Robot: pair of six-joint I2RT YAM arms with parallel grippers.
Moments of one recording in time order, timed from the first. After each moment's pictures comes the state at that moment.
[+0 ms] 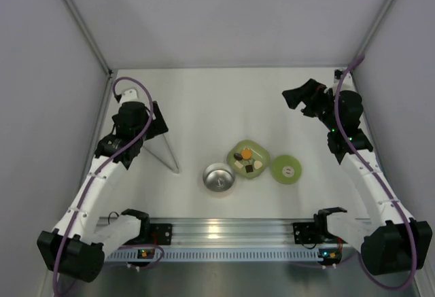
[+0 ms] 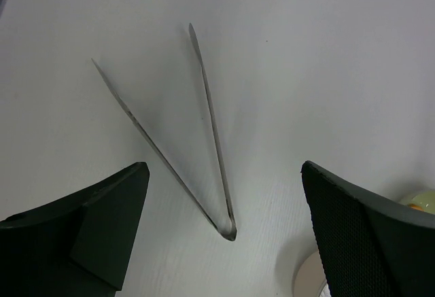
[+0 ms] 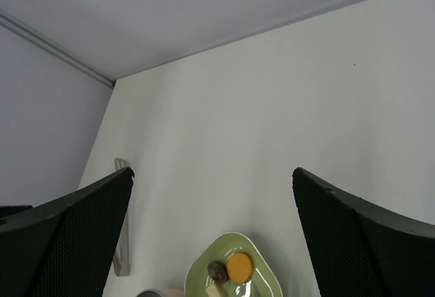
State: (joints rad) left arm -0.25 1.01 0.99 -0.59 -0.29 -0.44; right arm 0.11 1.04 0.88 0.01 -0.25 0.58
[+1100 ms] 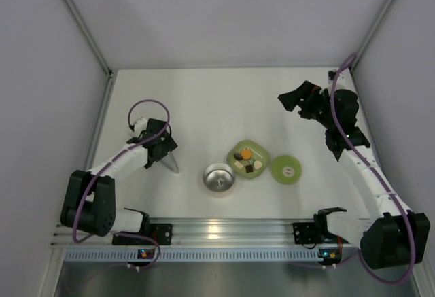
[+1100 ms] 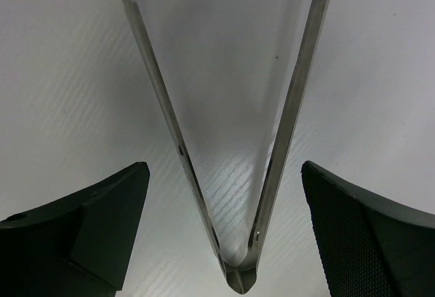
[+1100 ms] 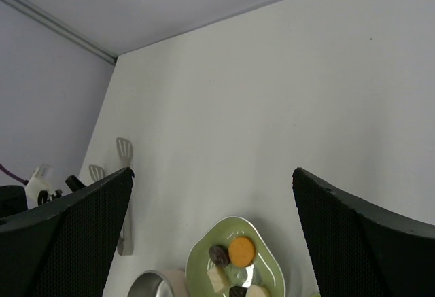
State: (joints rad) left arm -0.25 1.35 0.71 -0.40 -0.36 -0.84; right arm 0.11 1.08 0.88 -0.01 -0.31 0.58
